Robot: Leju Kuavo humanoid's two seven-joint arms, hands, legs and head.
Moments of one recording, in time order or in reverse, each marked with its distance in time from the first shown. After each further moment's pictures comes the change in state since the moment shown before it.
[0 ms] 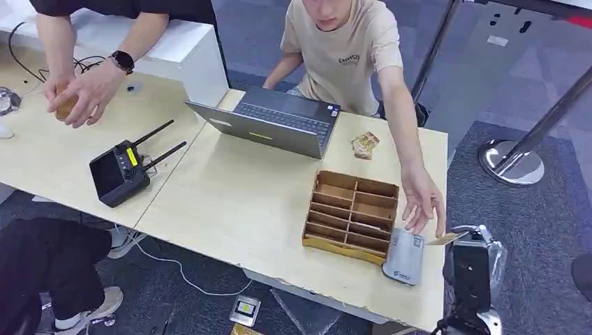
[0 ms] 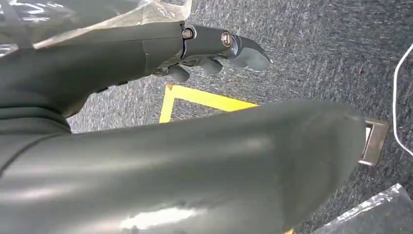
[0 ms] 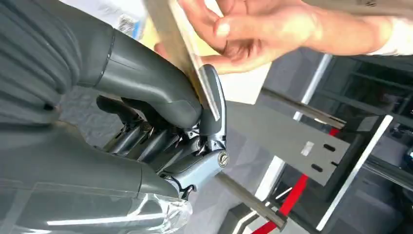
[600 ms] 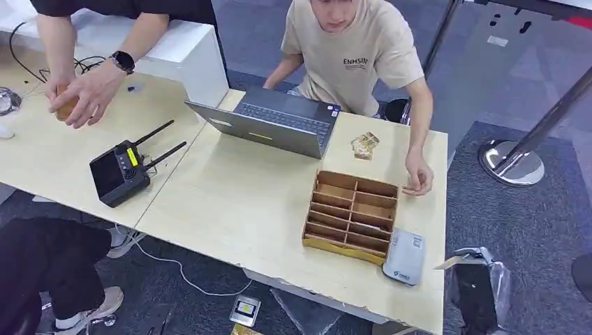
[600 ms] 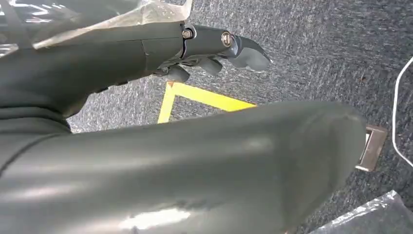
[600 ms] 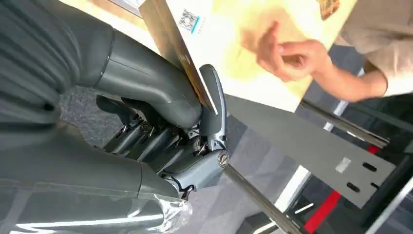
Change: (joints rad) left arm 0.002 -0.002 0.010 0.000 0.029 0.013 -0.007; right arm 0.078 -0.067 0.001 0.021 -0.045 0.034 0.003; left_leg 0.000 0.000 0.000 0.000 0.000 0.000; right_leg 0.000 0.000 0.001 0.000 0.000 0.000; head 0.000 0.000
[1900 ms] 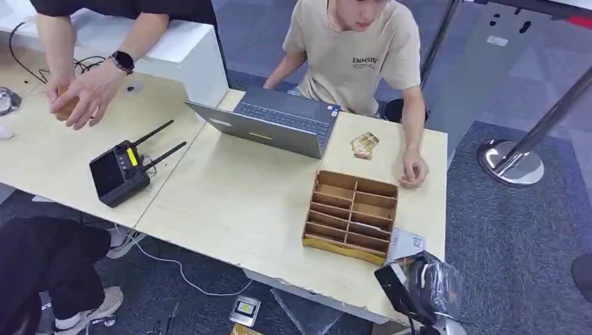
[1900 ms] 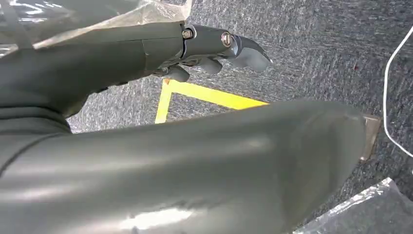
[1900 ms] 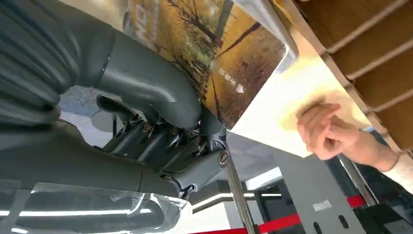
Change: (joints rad) left arm -0.027 -0.015 0.003 0.000 -0.036 -0.008 0.032; right arm -0.158 0.024 0.194 0.399 0.468 -0.034 0.153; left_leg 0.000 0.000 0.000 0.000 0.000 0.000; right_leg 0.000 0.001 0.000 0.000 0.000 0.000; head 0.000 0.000
